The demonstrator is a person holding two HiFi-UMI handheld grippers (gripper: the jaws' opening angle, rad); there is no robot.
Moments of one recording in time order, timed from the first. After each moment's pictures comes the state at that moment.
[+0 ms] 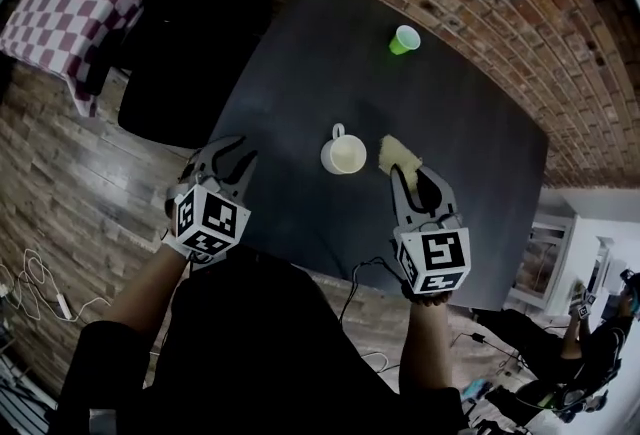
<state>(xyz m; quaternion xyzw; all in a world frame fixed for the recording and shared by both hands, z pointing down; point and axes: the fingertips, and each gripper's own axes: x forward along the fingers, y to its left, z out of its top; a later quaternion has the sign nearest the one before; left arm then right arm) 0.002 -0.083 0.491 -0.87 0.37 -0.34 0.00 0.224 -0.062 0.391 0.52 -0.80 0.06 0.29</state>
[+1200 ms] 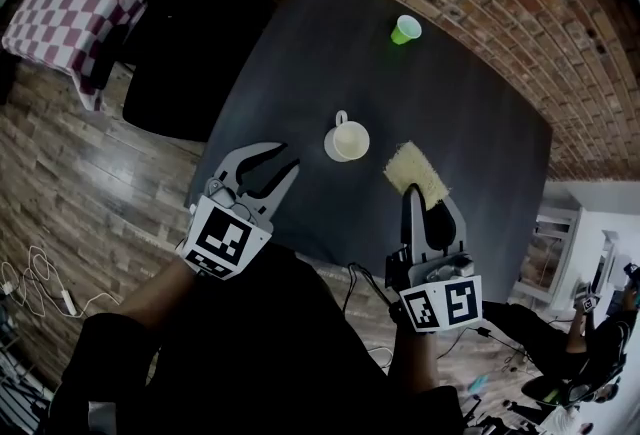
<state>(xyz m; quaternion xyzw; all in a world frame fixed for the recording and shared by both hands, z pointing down) 0.063 -0.035 0.402 -0.93 0.32 -0.18 -0.05 0.219 0.006 0.316 0.57 -0.82 0.09 0.03</state>
